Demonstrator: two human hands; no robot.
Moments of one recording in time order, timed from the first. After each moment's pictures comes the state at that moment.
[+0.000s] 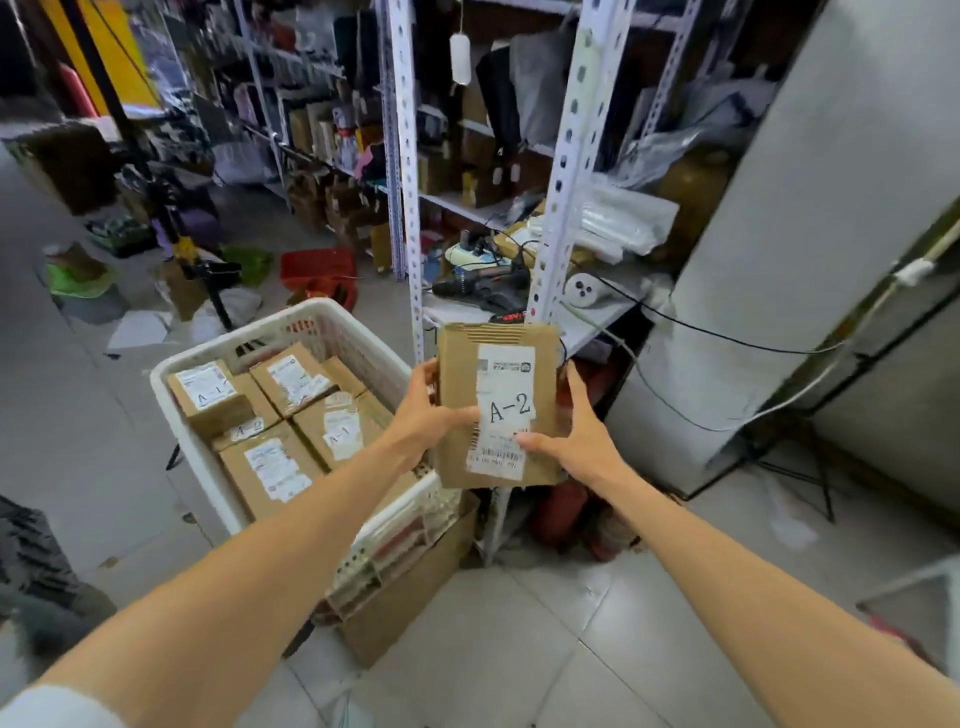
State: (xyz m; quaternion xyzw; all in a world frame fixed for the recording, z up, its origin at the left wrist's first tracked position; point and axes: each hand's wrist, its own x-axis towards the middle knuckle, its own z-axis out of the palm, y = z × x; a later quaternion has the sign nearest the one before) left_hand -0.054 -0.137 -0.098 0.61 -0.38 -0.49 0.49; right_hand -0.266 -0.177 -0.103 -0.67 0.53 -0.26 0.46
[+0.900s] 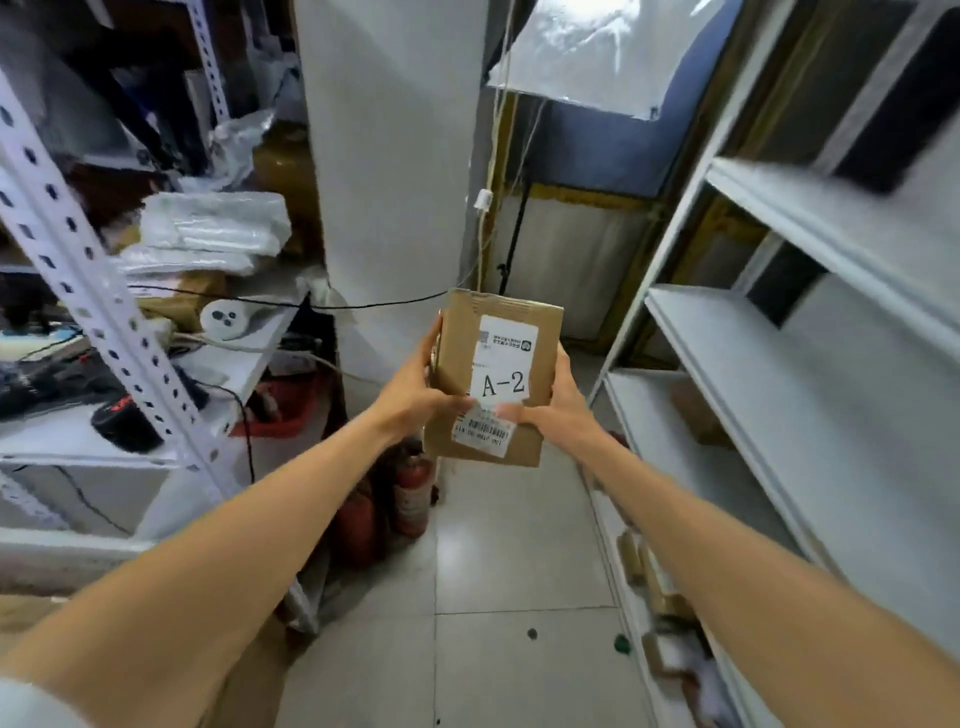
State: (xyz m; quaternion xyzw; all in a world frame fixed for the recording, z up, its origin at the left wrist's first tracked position) left_hand -0.346 -0.218 -0.045 0.33 -0.68 -0.60 0.26; right_hand -0.517 -0.114 -0.046 -0.44 0.72 -0.44 0.30
